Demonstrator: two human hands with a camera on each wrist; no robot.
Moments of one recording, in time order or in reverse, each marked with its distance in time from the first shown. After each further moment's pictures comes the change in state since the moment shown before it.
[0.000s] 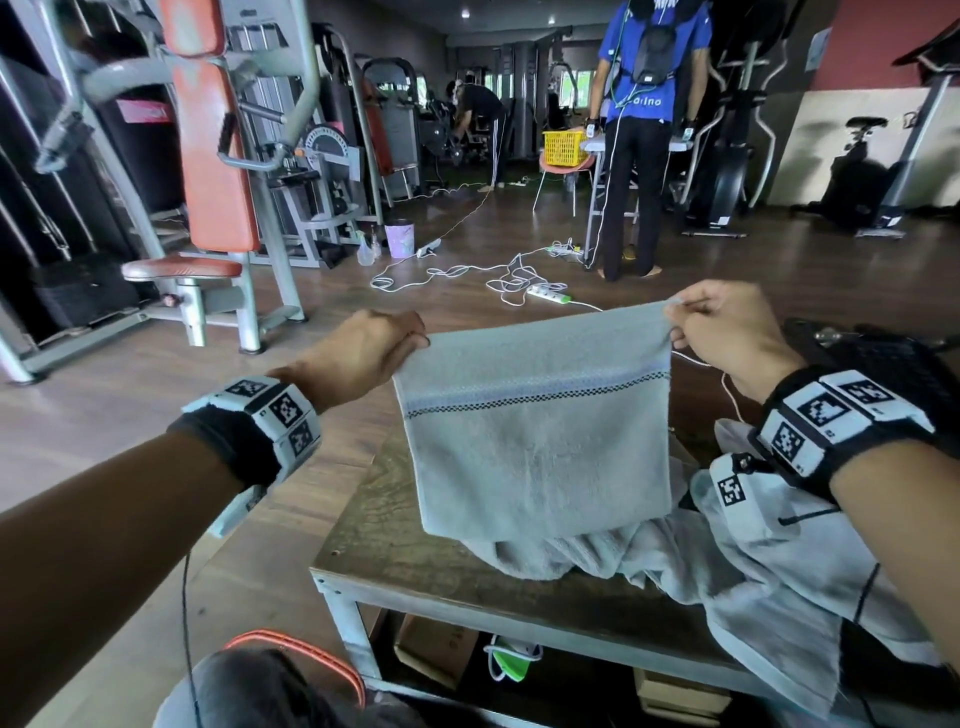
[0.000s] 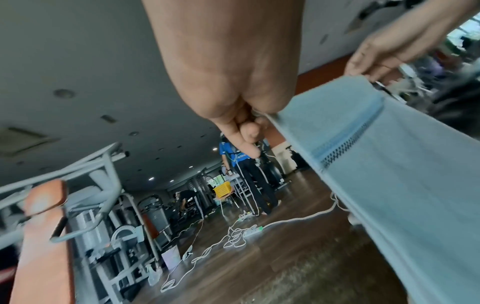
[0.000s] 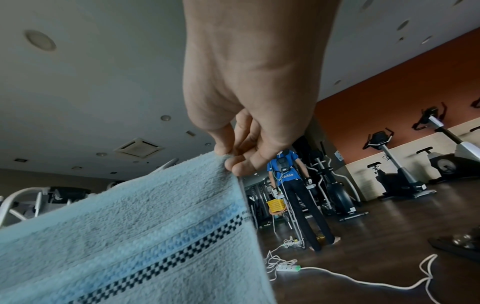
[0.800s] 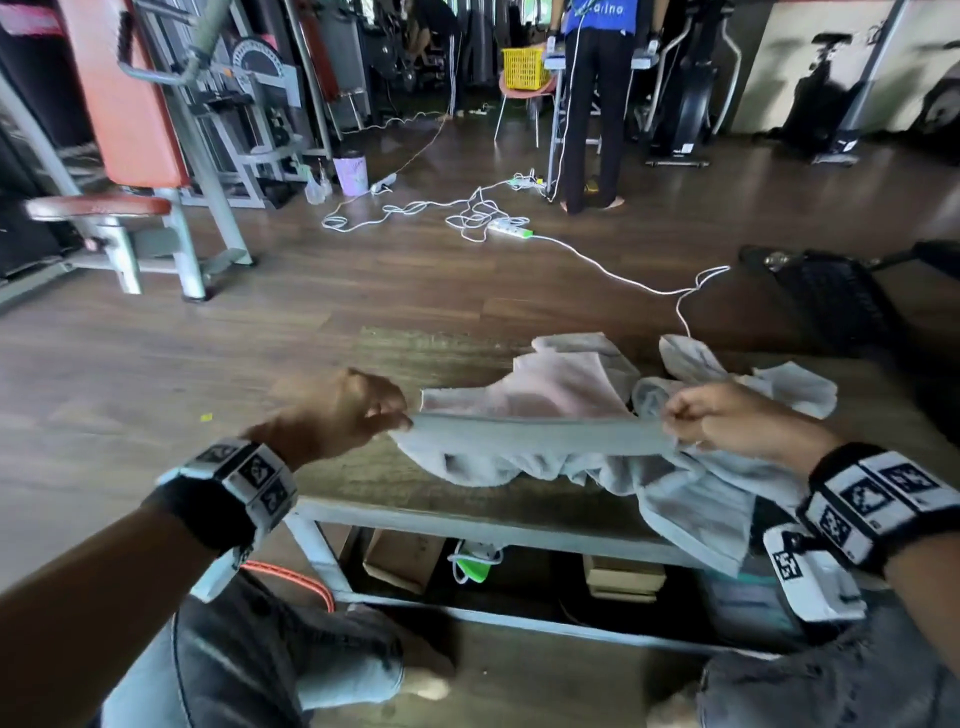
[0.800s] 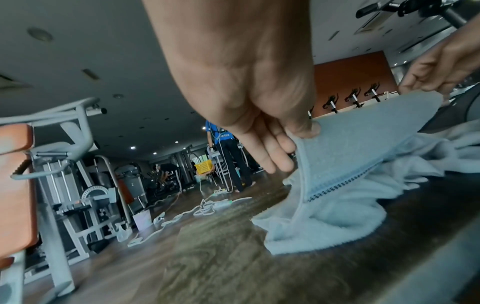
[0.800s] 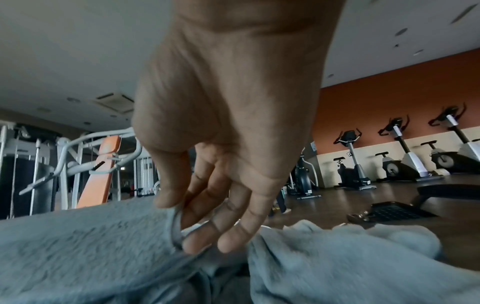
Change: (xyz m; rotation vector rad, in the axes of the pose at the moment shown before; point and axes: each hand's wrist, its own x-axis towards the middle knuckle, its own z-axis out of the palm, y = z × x) left_hand -0.080 0.064 0.097 -0.263 -0.249 -0.049; right_hand -0.124 0.127 -0.069 -0.283 -0.664 0.230
